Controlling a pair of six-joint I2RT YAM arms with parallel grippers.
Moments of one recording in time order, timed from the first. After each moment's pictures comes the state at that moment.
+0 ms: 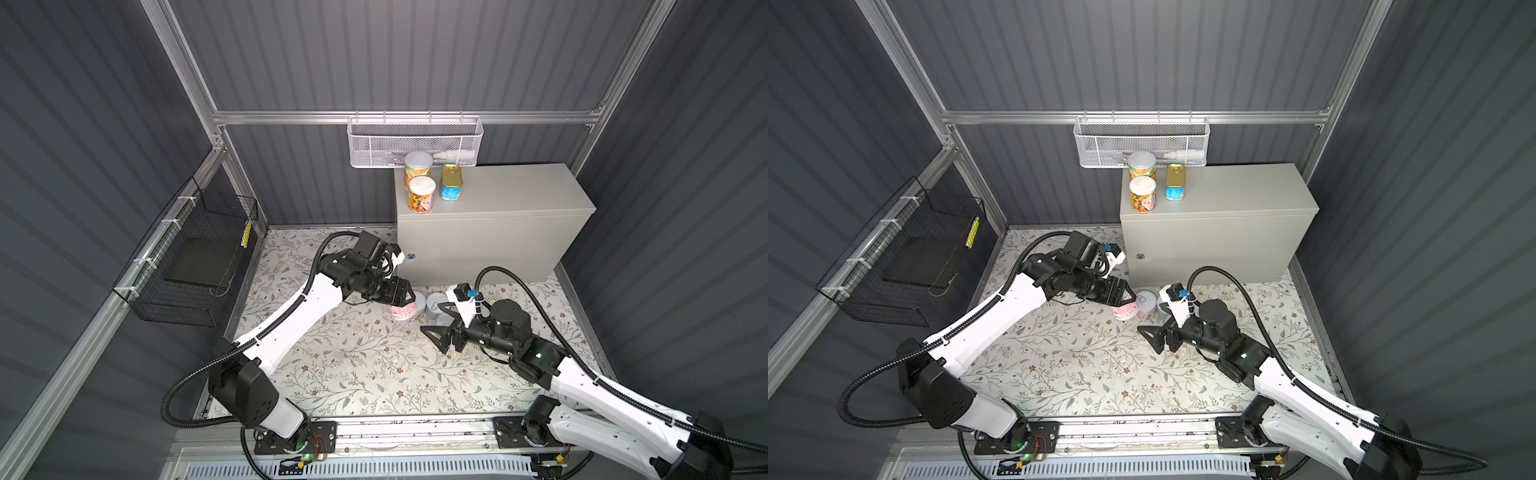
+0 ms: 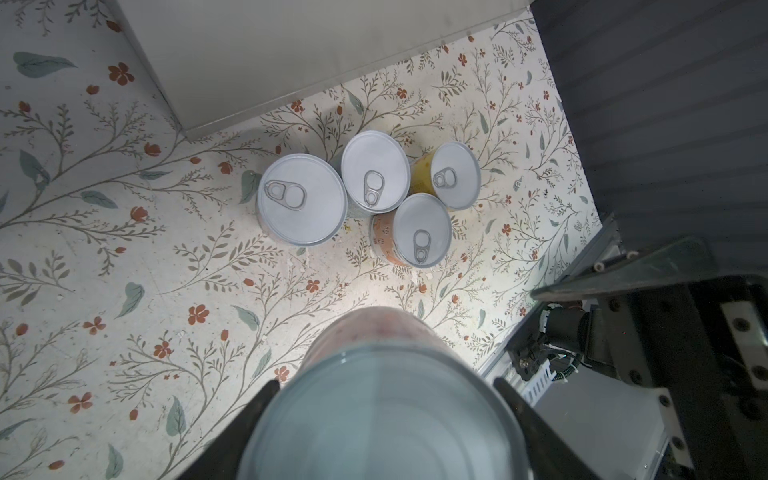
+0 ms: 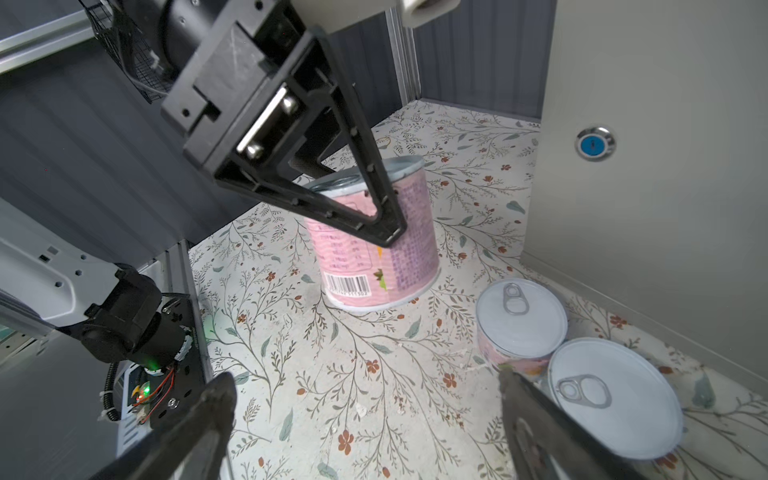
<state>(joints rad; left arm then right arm) -0.65 1.53 1.48 -0.93 0.39 -0.30 0.76 0.90 0.56 0.06 -0.26 0.18</state>
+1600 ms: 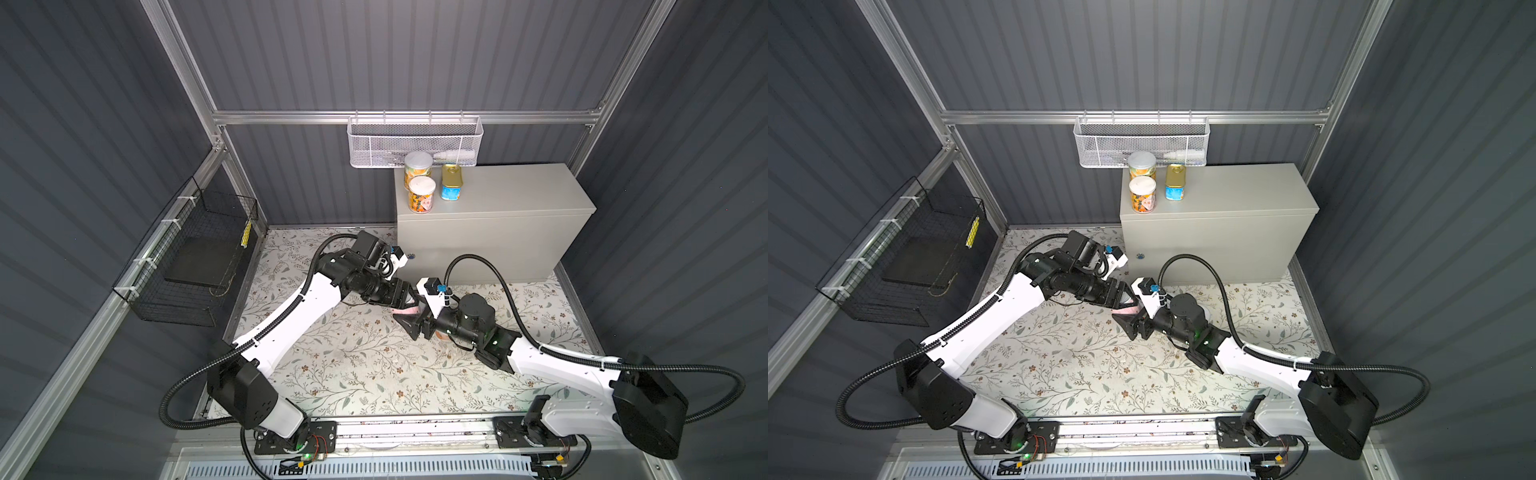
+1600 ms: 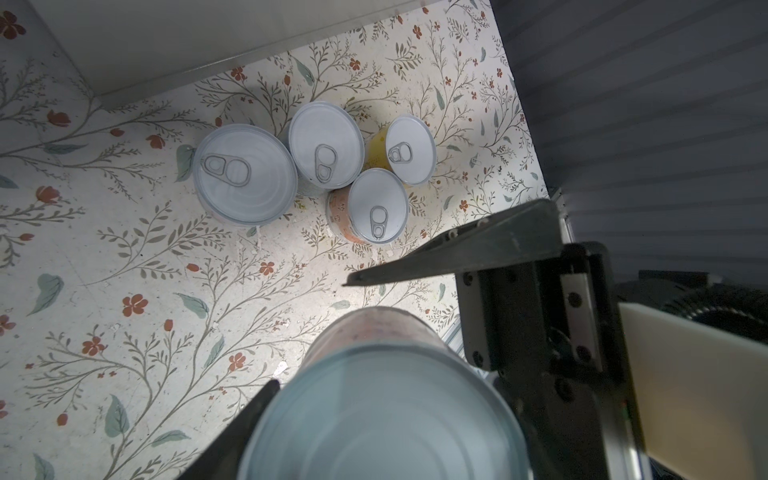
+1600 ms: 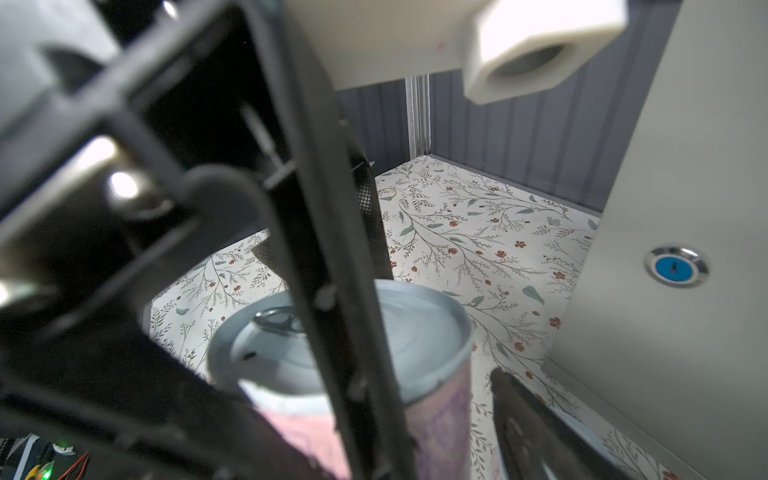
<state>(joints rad) -0.65 1.52 1.49 -0.96 0.52 -0.30 0.84 1.27 0.62 0.50 -0.19 0.10</state>
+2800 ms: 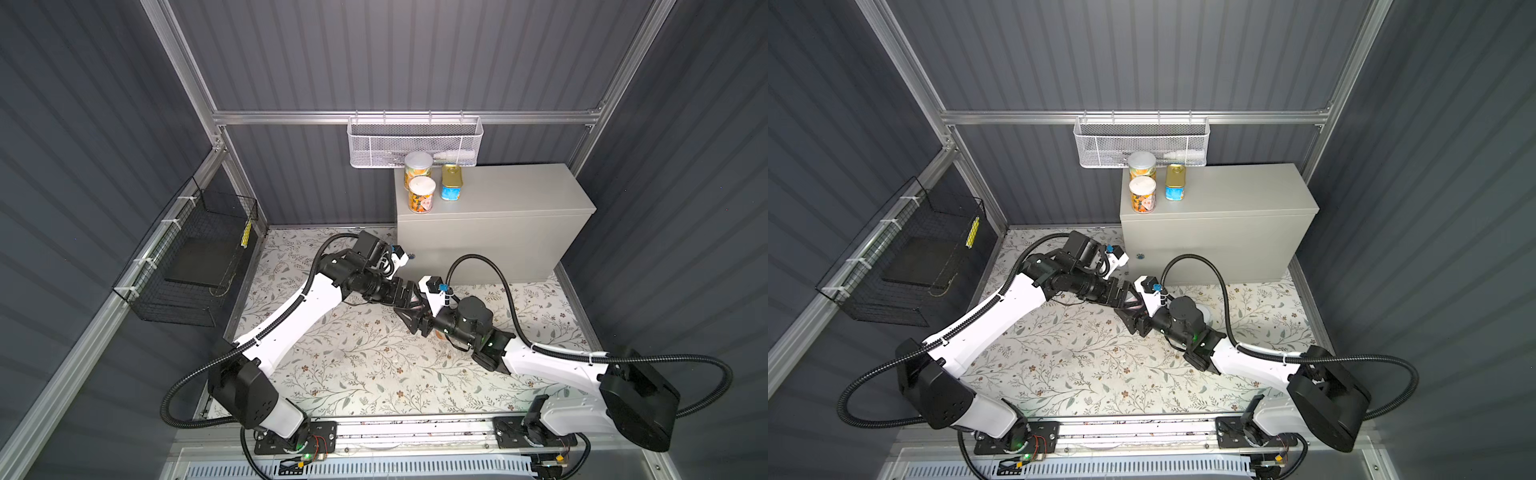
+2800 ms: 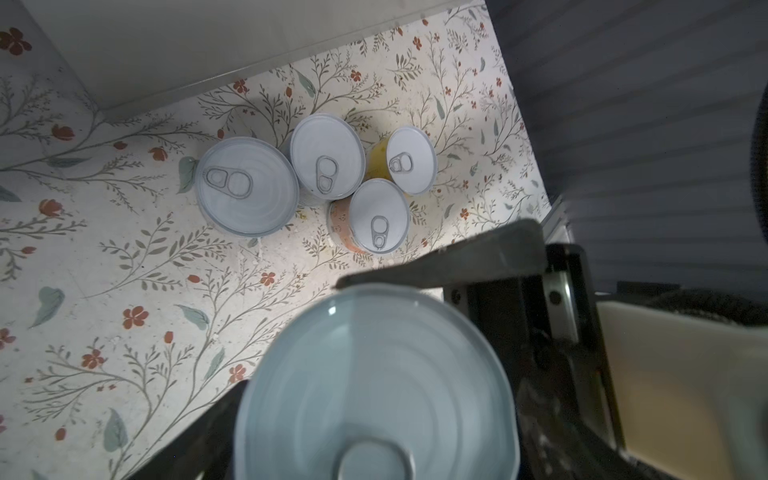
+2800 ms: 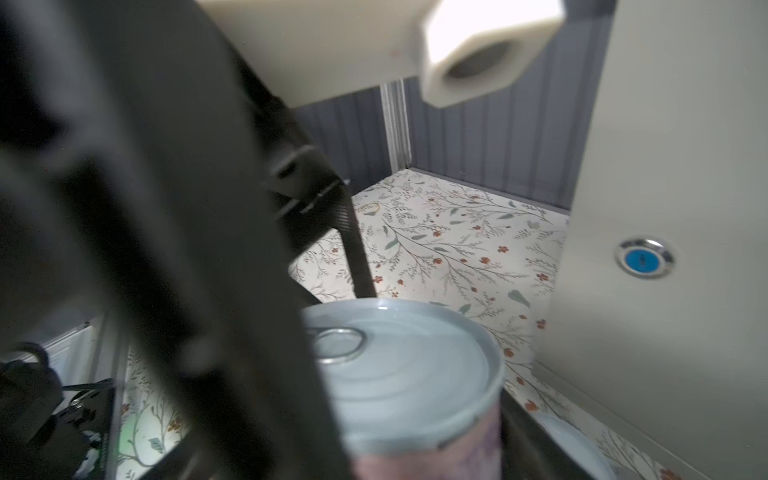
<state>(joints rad) -0.65 1.53 1.48 -0.92 0.50 -0.31 0.84 1.32 0.58 0.63 -0.09 0.16</state>
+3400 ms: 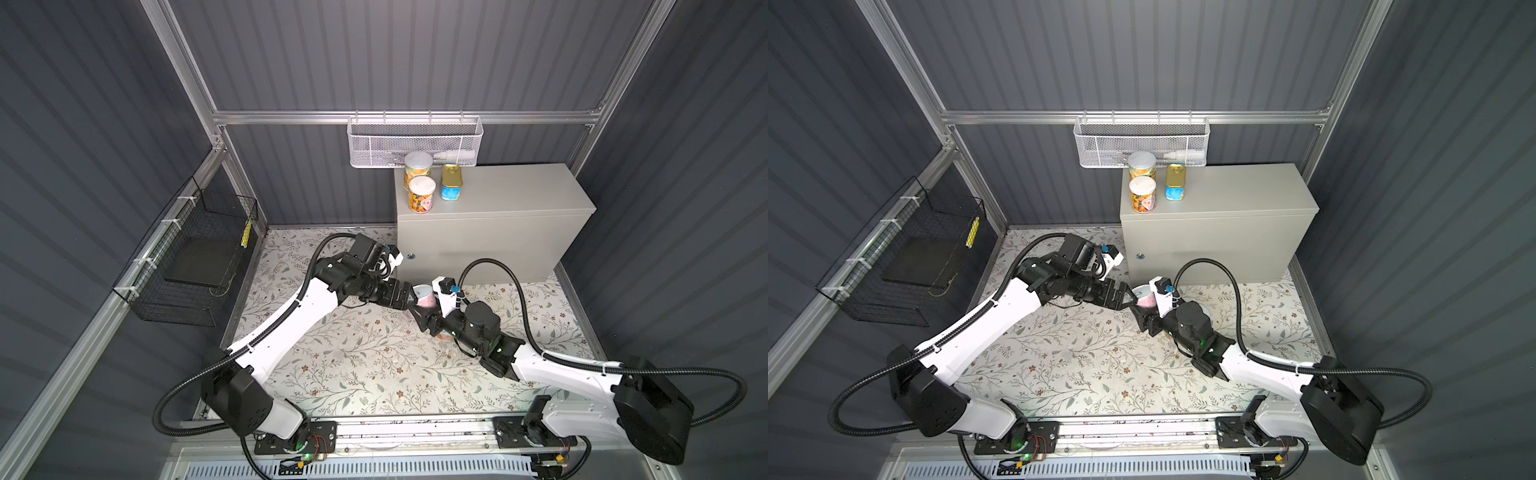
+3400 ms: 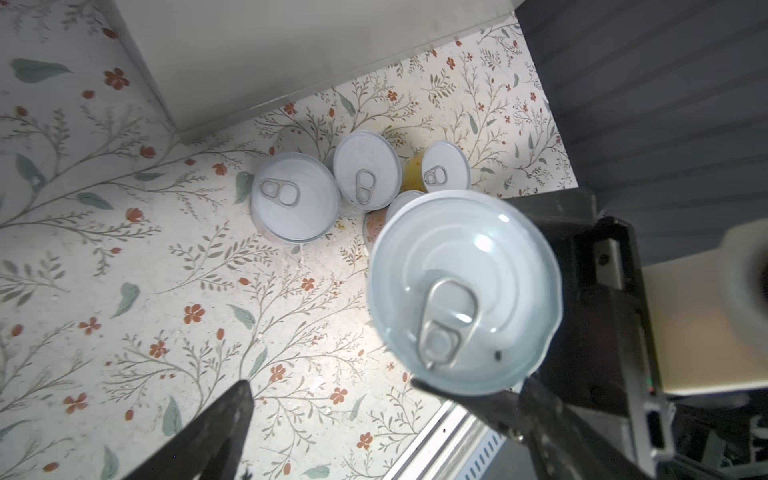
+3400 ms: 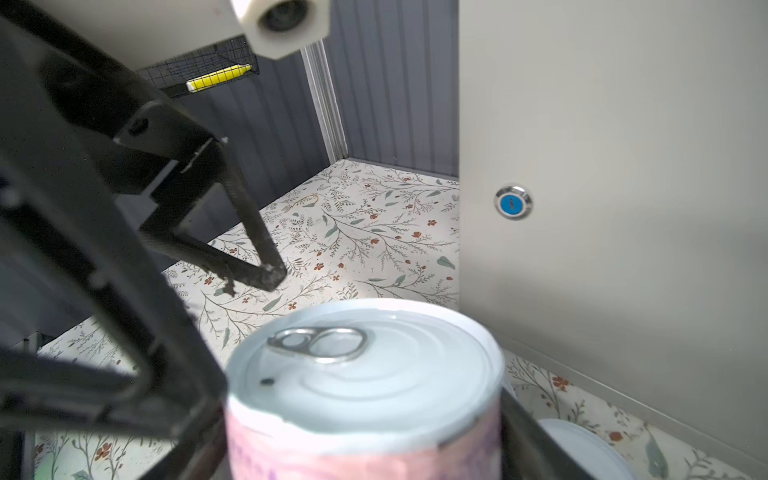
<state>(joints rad) -0.64 1.45 1.40 -0.89 0.37 -0.29 0.84 1.20 0.51 0.55 0.08 0.18</state>
